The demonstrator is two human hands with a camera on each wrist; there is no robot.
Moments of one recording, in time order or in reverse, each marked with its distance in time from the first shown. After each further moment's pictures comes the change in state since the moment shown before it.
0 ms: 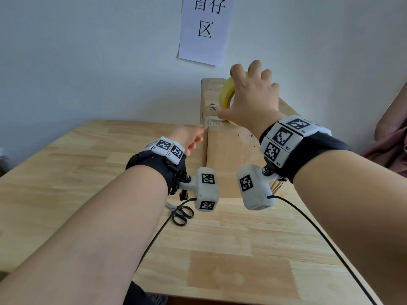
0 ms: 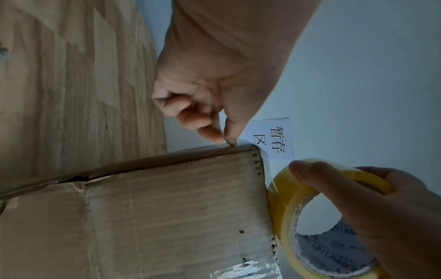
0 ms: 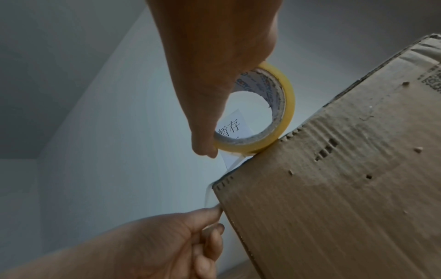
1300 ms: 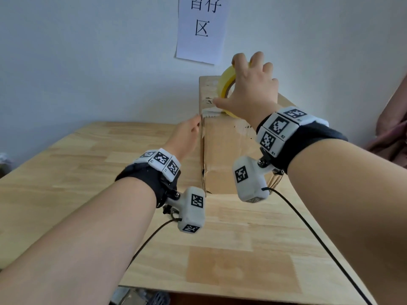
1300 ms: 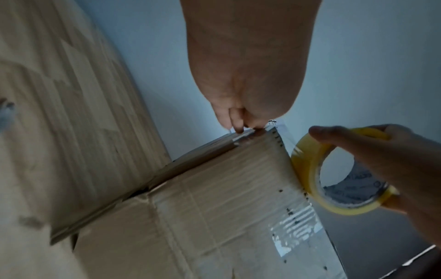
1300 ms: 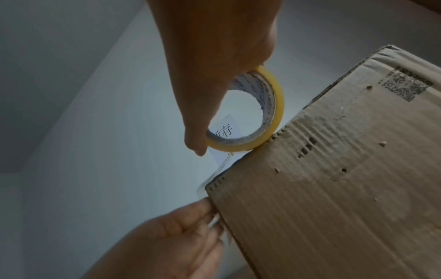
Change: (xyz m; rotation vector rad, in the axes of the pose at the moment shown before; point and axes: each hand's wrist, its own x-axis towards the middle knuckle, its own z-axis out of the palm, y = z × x) left_hand 0.007 -0.040 0.011 0.370 0.141 0.754; right_hand -0.009 0.008 0.004 0.110 0.075 0.045
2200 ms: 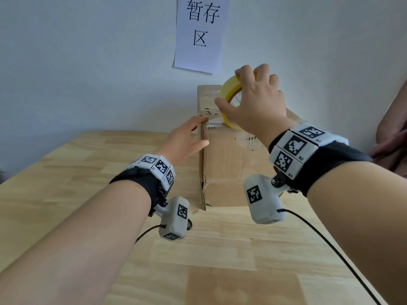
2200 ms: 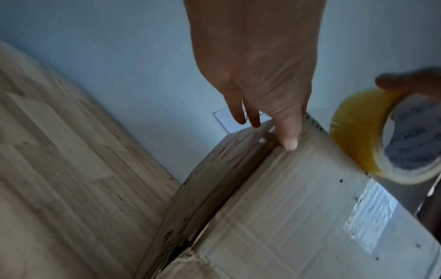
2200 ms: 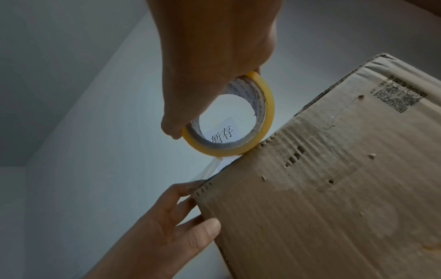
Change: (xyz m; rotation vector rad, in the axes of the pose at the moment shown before) left_hand 0.028 -0.024 -0.011 0.119 -0.057 0.164; right_hand 0.001 0.012 0.007 0.077 0.066 -0.017
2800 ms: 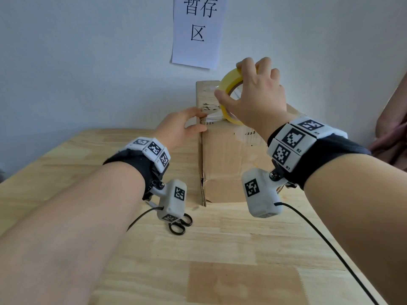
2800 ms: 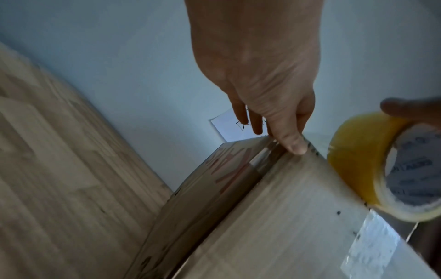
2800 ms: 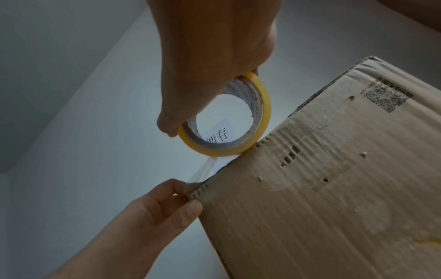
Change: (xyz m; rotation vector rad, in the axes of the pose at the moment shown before) left_hand 0.017 0.007 -0.020 0.077 -0.042 0.034; right_hand 0.000 0.001 -0.001 0.033 0.017 0.029
